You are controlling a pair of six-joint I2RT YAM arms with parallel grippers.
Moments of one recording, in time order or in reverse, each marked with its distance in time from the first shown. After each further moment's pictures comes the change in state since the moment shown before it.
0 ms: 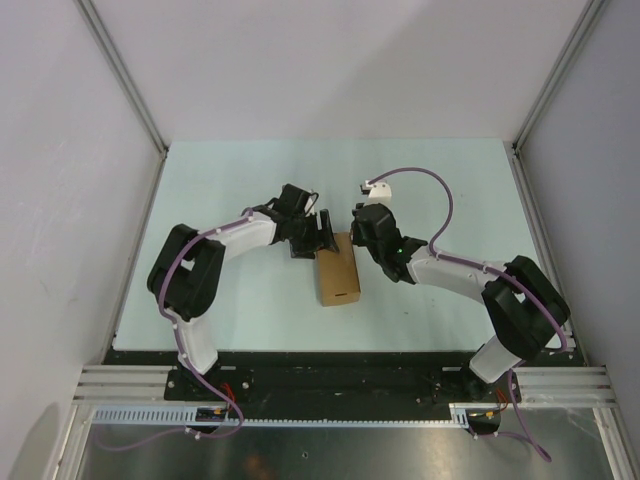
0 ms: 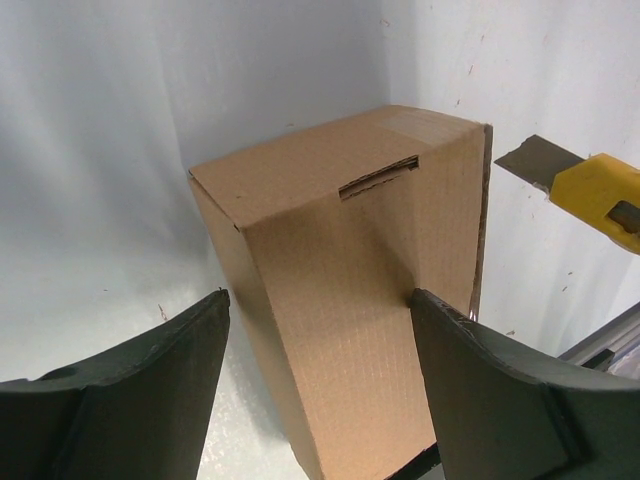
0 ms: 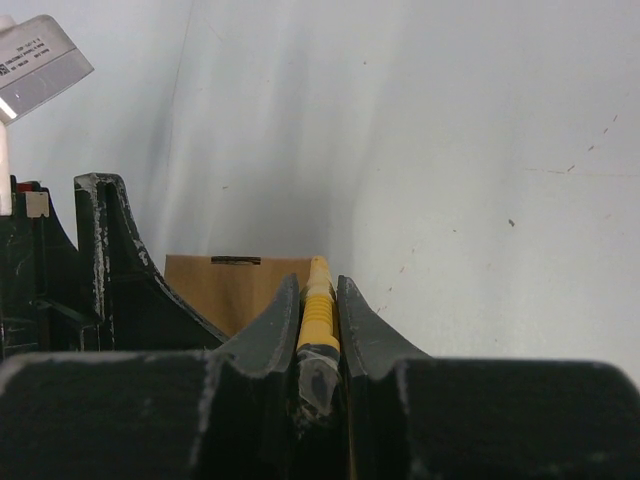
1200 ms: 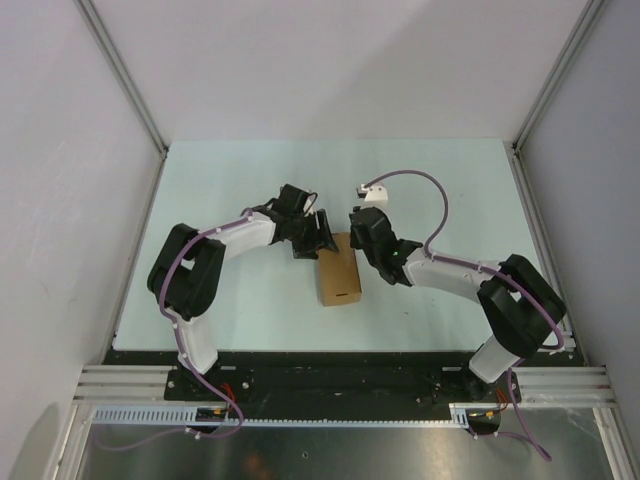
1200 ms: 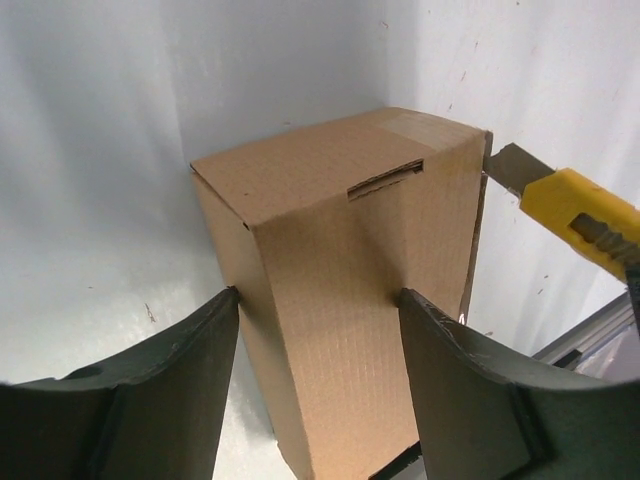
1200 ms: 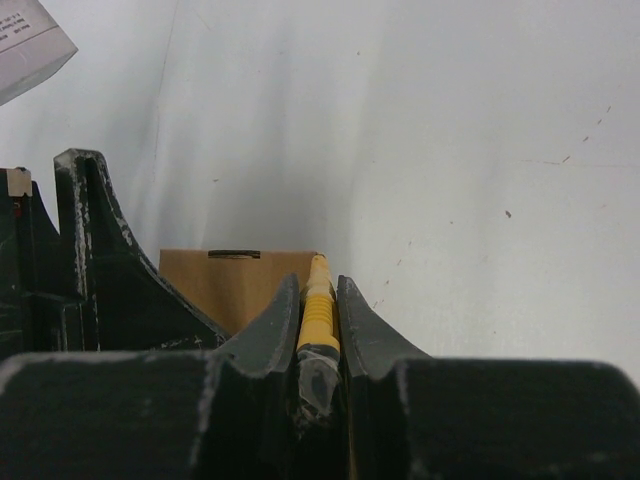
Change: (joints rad) left arm 0.005 0.005 -0.006 0.017 0.025 -0.050; right arm 0.027 0.019 0.000 0.000 0.045 0.000
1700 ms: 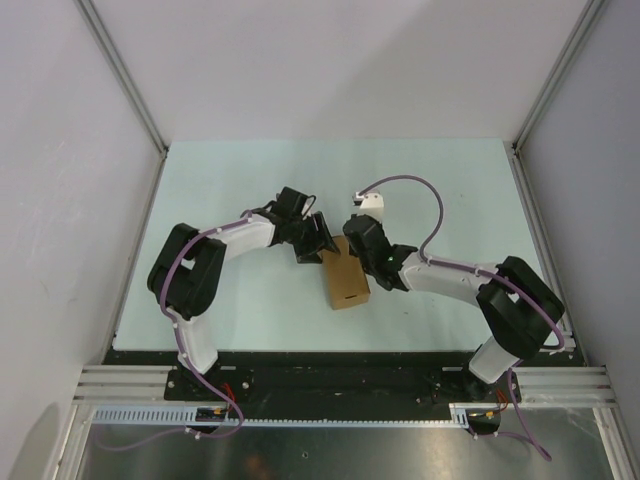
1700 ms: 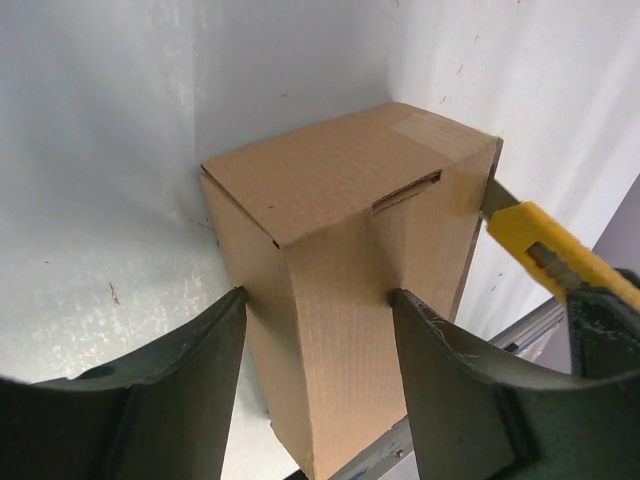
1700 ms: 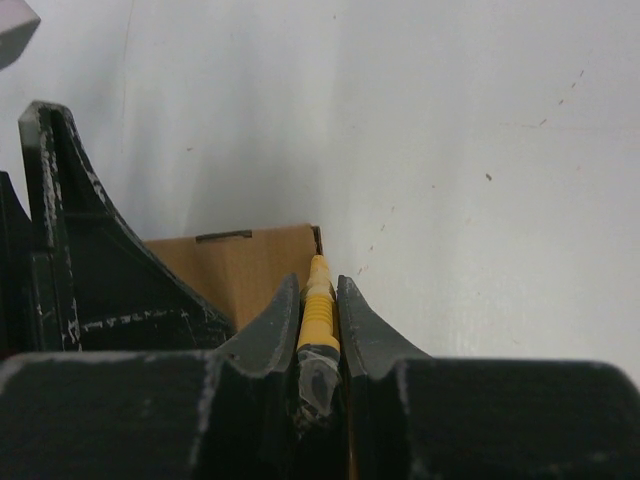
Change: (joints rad) left arm 0.007 0.004 -0.028 0.021 0.055 -0.145; right arm 0.056 0.000 0.000 -0.074 0.102 0.026
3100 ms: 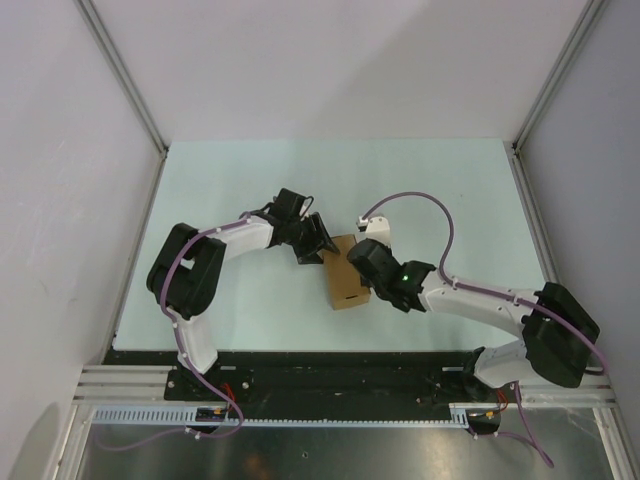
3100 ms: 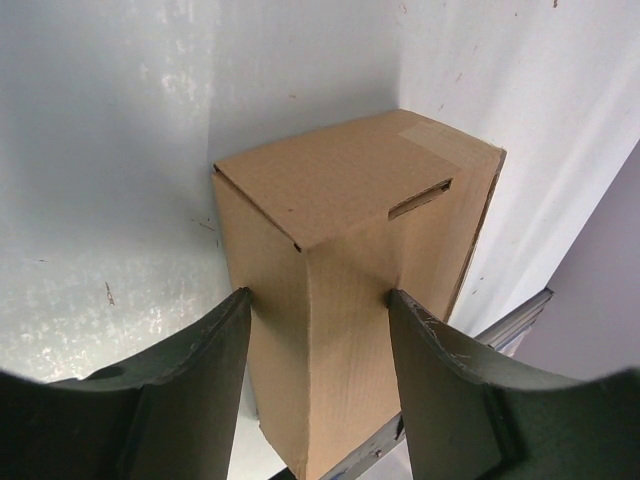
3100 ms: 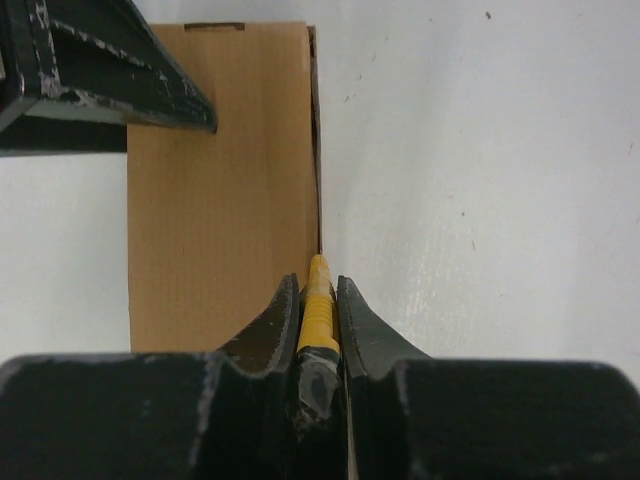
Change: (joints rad) left arm 0.014 0.002 -0.025 0.037 0.023 -0.060; right arm 0.123 -0.217 -0.075 -0.374 -0.028 0.095
